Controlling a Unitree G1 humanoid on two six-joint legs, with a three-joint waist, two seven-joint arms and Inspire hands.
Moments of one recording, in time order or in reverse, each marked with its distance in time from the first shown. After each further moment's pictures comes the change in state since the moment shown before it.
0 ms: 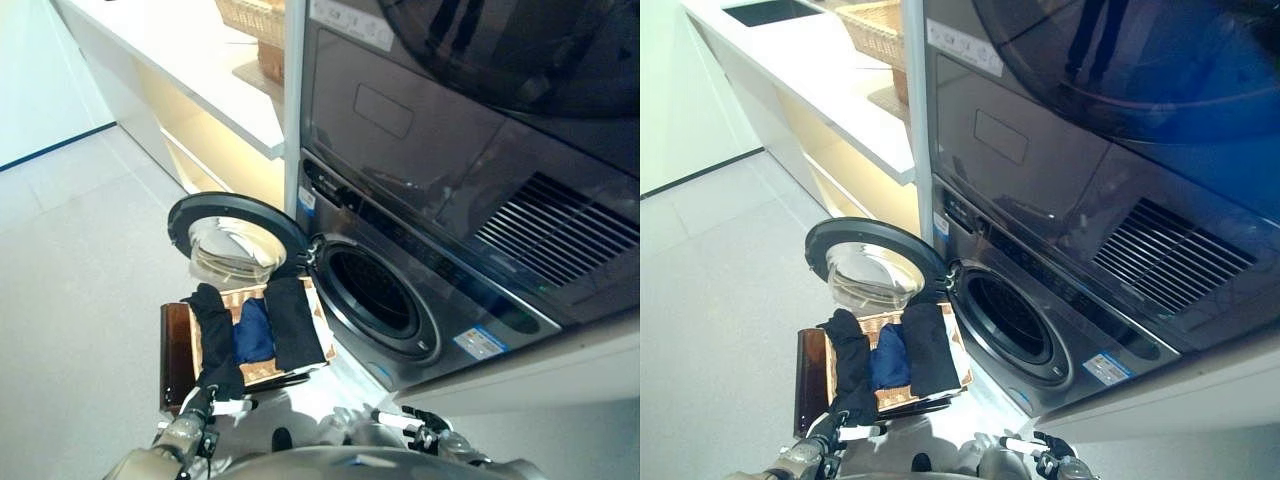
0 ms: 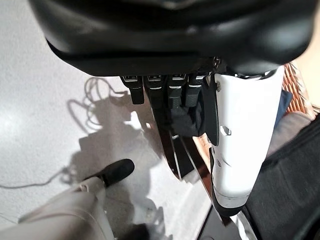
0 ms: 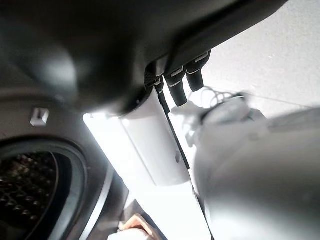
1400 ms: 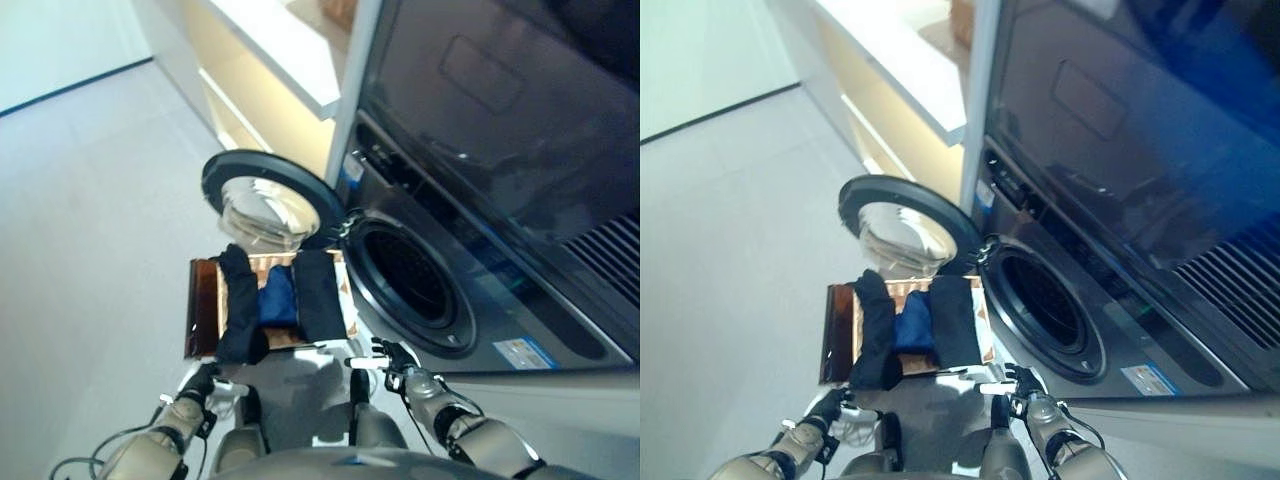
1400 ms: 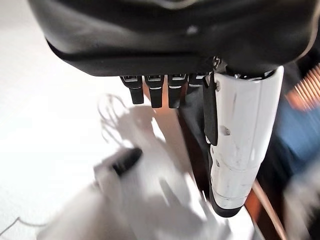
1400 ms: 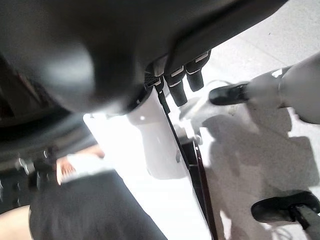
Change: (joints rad) left arm -0.040 0.072 -0.097 -0.049 0.053 -0.021 0.116; right arm -0.190 0.030 0.202 -0.206 -0.072 0.004 -0.118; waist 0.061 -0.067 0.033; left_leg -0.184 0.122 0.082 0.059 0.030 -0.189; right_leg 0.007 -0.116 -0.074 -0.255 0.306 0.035
